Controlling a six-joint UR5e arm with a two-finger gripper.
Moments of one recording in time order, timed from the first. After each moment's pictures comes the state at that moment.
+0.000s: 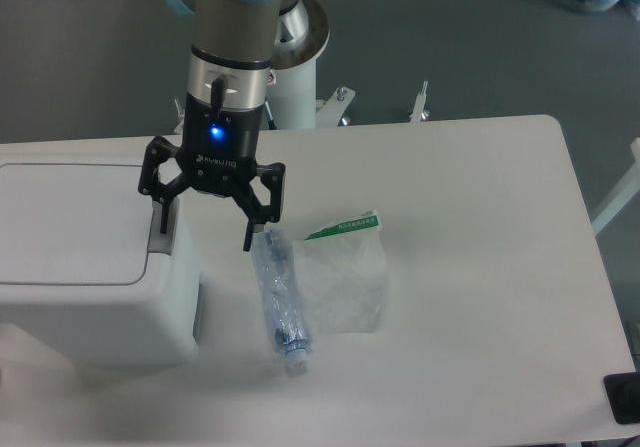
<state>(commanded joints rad) 2.28 -1.67 -1.64 -0.90 1.22 0.34</state>
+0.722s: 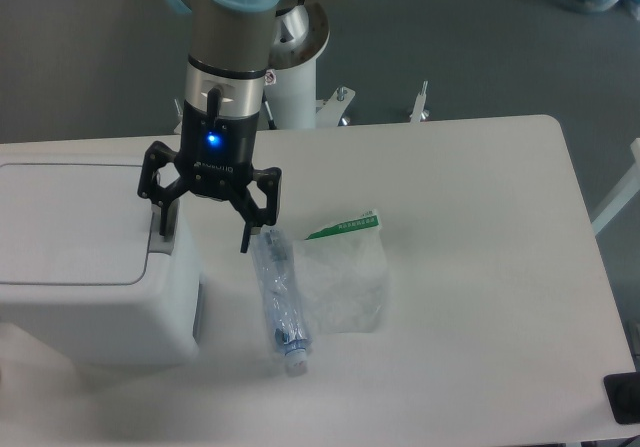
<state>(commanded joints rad) 2.28 -1.67 -1.66 -0.90 1.23 0.34</state>
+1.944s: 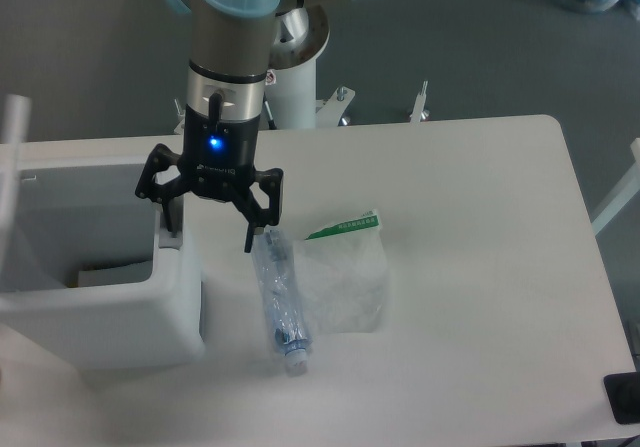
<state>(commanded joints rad) 2.28 -1.67 -1.65 -0.90 1.25 0.33</state>
